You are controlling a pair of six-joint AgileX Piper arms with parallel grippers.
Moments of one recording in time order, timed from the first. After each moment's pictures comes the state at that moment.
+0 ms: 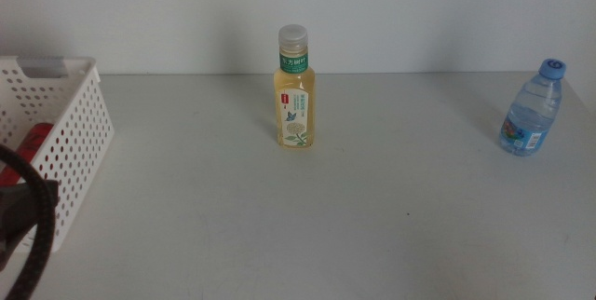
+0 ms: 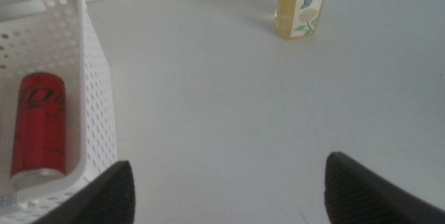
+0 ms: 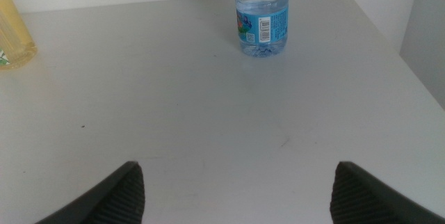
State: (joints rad) left arm -0.22 0.55 -0.75 -0.08 0.83 0.09; right arm 0.02 -0.01 0.03 -0.04 0.35 0.15
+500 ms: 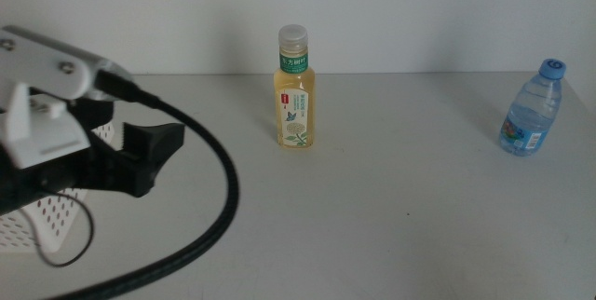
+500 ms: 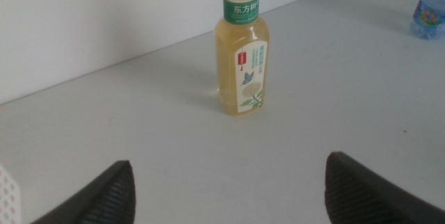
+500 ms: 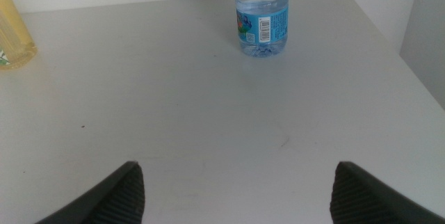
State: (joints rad) left arm -0.33 0.86 -0.66 -0.39 0.30 0.43; right arm 0.02 -0.01 0.03 -0.04 0.35 0.15
